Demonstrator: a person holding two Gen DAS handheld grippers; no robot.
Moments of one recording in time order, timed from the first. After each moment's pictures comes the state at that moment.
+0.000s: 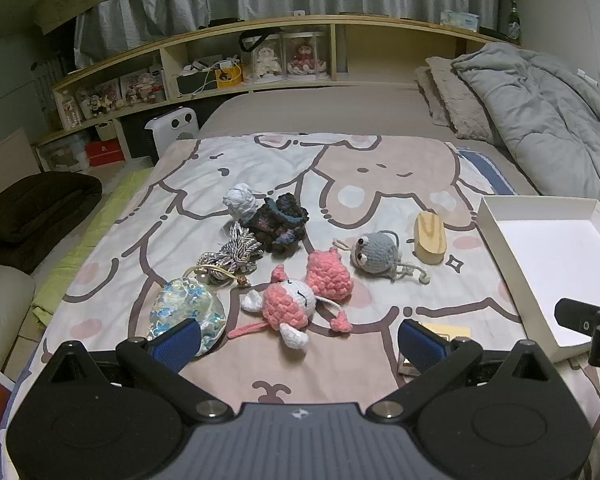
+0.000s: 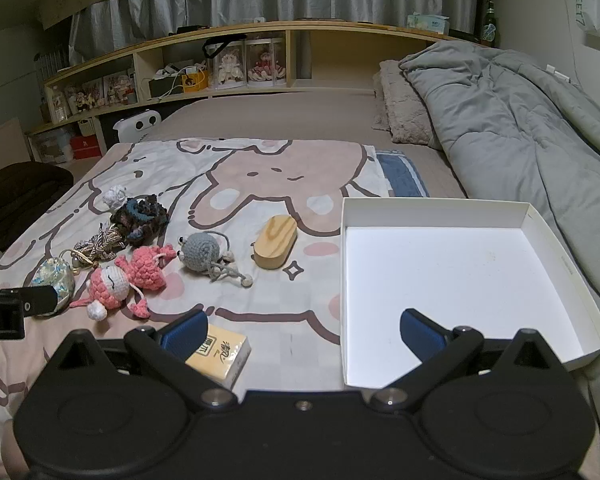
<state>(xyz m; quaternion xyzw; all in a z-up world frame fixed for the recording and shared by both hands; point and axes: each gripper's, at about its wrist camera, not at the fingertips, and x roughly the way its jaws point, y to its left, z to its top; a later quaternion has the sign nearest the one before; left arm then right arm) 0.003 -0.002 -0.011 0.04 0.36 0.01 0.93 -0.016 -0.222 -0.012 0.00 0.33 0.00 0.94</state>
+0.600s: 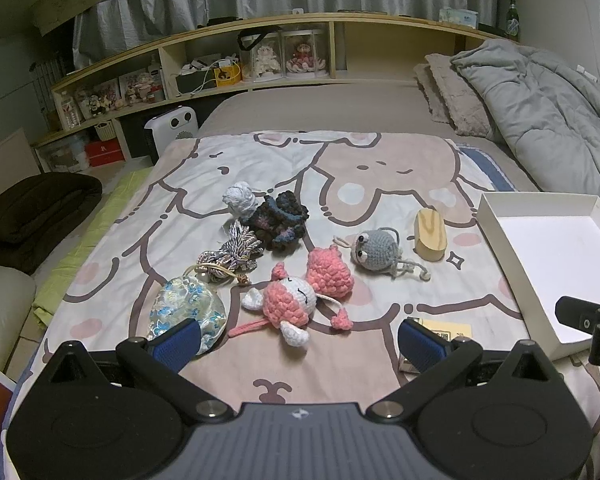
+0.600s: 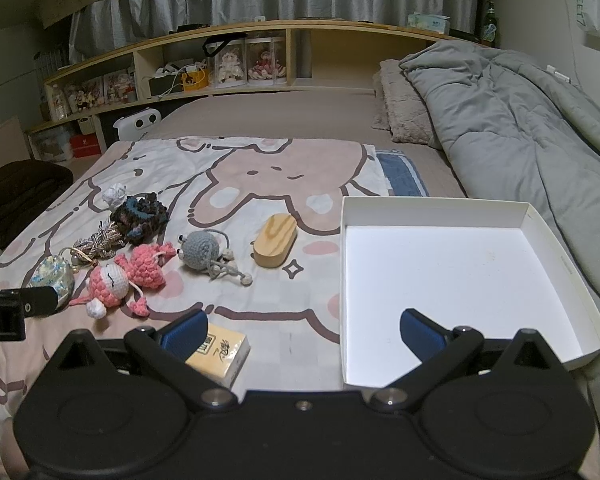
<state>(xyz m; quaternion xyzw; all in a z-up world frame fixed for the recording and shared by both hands) 0.001 -0.002 -0.011 0.04 0.36 0.01 0.93 -0.016 -0.222 -0.013 0.00 0.33 0.00 0.94</state>
